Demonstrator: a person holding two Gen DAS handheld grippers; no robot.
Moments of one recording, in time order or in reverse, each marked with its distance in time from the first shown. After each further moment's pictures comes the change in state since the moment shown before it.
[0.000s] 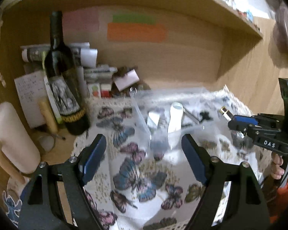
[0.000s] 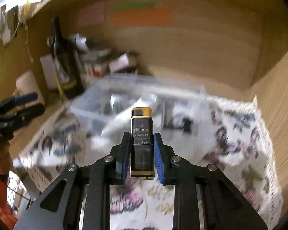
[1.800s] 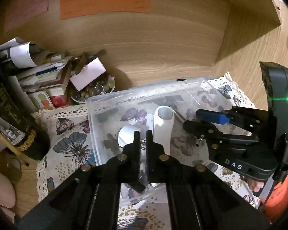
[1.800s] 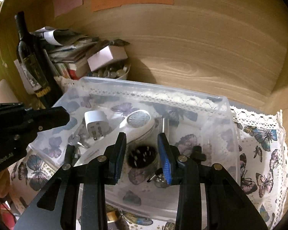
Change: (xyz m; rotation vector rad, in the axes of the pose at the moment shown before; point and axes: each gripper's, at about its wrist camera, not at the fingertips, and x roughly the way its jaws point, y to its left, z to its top) left arm 0.125 -0.038 0.046 0.056 0.229 -0.098; right arm 0.103 -0.013 0.040 0.002 0.138 0.015
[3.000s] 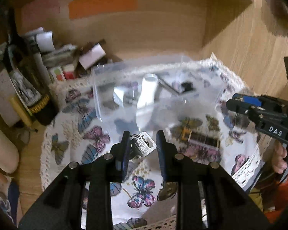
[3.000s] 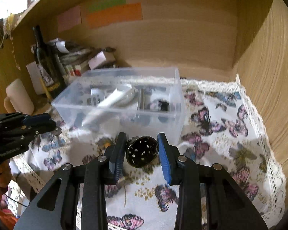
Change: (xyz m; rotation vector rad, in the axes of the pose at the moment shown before) left arm -0.061 -0.032 -0.078 0.048 -0.033 0.039; right arm -0.102 -0.017 -0.087 0.111 -0.110 -0.064
